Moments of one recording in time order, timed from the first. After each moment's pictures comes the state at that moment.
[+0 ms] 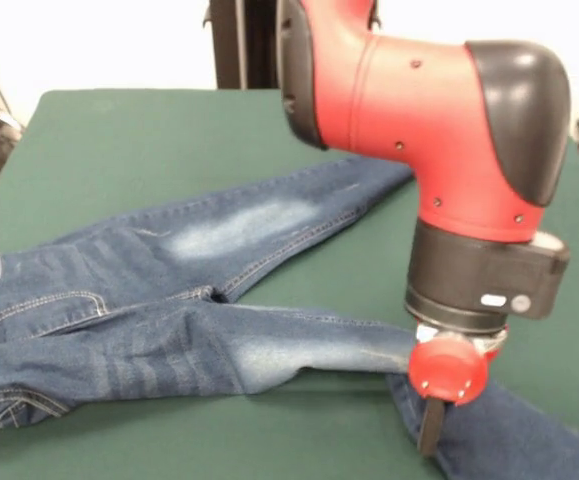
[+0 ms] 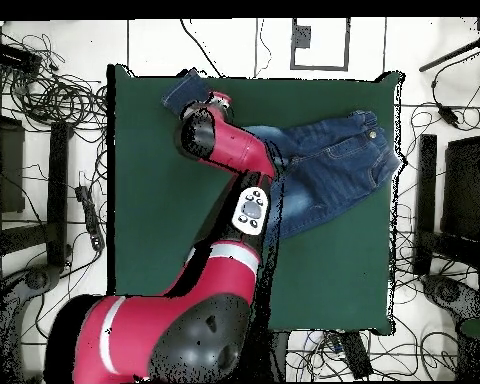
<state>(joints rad) 0.13 0.00 -0.35 0.95 0.61 0.26 3.29</state>
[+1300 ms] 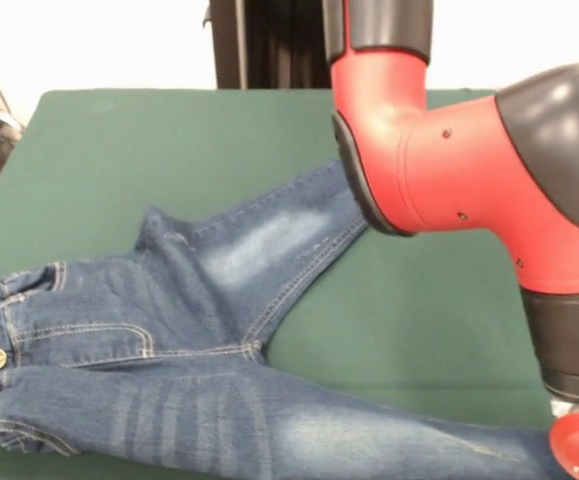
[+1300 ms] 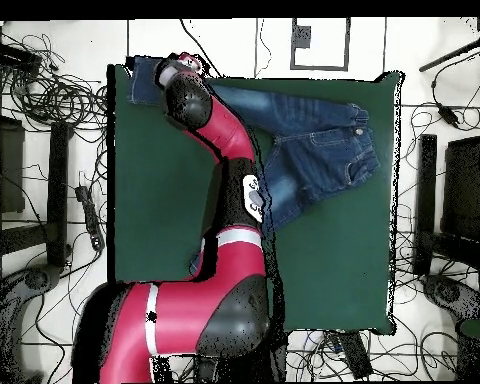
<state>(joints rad) 0.07 0.05 -0.01 0.76 0.85 0.30 3.29</state>
